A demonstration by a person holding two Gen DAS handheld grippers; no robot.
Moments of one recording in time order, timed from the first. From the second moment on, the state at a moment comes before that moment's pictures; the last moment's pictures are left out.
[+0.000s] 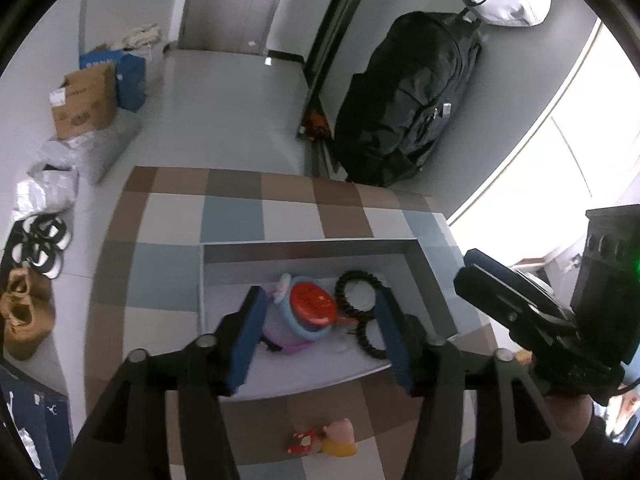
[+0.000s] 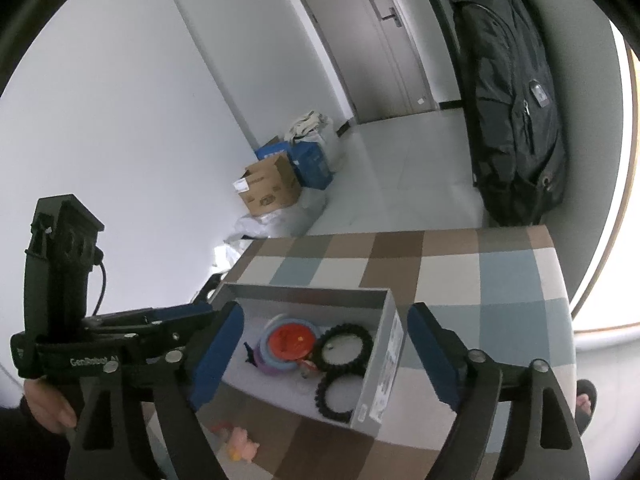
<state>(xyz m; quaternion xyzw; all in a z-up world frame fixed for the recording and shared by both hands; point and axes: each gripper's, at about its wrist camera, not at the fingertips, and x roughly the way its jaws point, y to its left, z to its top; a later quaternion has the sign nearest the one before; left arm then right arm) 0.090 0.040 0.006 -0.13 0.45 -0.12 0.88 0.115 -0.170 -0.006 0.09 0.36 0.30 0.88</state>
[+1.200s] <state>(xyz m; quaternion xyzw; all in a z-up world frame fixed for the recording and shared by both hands) 0.023 0.057 -0.010 -0.10 0.43 -0.01 0.90 0.034 -0.141 -0.030 0.04 0.39 0.30 0.87</state>
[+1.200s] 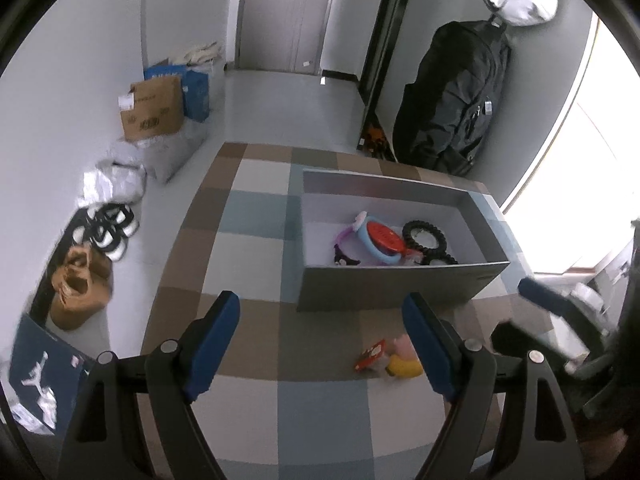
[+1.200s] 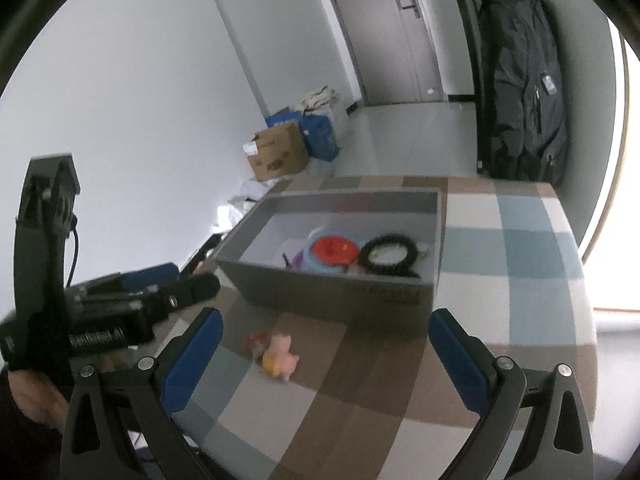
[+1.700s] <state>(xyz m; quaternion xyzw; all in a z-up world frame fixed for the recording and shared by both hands) 0.022 0.074 -0.015 -0.08 0.45 0.02 0.89 0.028 -0.120 -0.050 0.04 0.43 0.32 0.85</state>
